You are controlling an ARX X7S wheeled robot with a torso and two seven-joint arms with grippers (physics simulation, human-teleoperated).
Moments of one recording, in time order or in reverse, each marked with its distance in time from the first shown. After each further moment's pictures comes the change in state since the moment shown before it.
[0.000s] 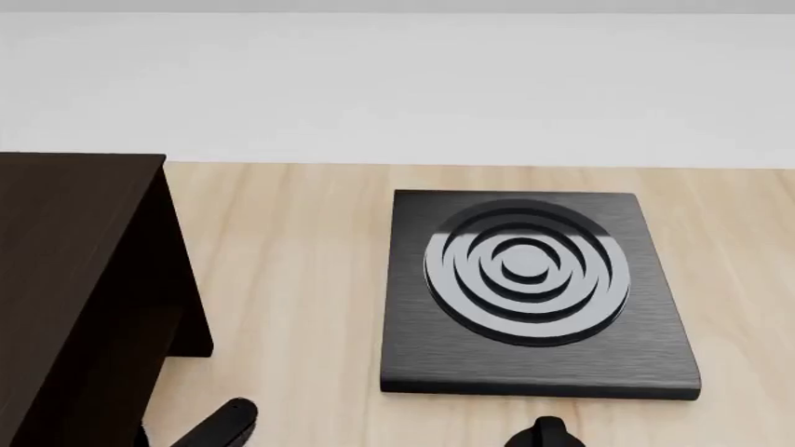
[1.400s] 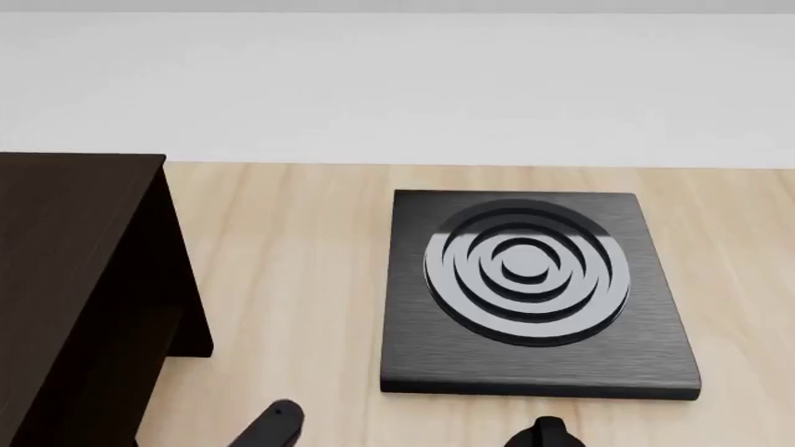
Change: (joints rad) left arm 0.010 -0.030 0.026 -0.026 -0.038 0.055 -0.027; right arm -0.005 0.255 0.032 -0.438 0.225 0.097 0.293
